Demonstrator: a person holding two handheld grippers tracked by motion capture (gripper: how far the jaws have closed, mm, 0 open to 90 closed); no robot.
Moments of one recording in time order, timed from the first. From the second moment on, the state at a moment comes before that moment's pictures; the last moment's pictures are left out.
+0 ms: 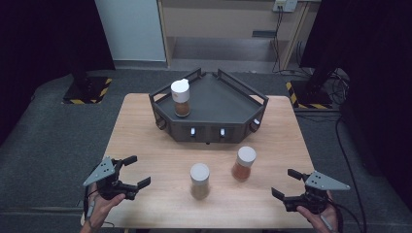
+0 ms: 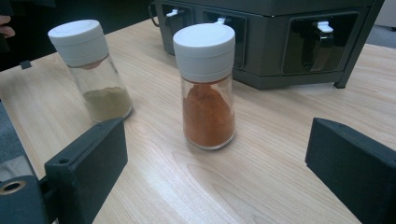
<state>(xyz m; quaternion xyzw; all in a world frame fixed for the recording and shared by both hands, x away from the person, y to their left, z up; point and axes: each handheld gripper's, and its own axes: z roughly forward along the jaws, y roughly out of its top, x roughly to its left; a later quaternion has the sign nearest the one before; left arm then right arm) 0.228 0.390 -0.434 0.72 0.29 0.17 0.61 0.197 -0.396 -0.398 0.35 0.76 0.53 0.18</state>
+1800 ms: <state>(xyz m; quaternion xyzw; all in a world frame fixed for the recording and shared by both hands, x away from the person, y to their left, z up) 0.230 0.389 -0.432 0.73 0.29 0.16 0.60 0.233 -0.376 -0.337 0.27 0.76 0.56 0.16</state>
